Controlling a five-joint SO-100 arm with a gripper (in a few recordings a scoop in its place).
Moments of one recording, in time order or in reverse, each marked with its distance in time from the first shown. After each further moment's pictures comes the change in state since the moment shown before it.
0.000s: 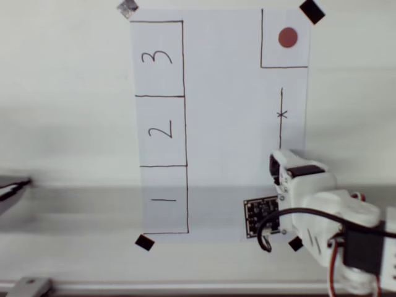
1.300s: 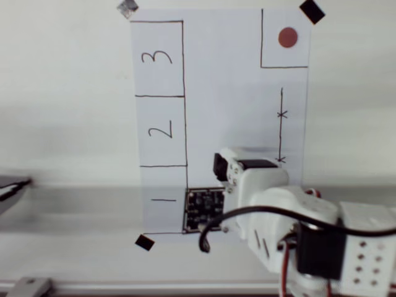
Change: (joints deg) arm 4.3 -18.8 -38.1 8.0 7.3
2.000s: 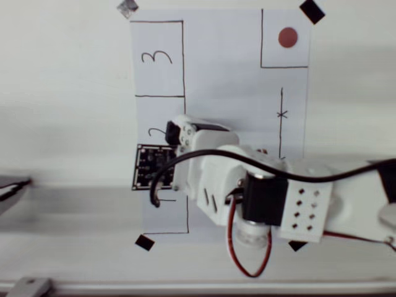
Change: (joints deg) arm 4.8 -24.9 -34.0 0.1 -0.3
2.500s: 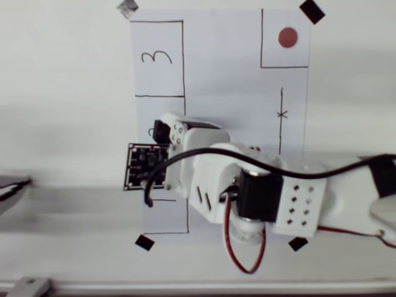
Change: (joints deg) arm 0.3 -6.0 -7.0 -0.9 0.0
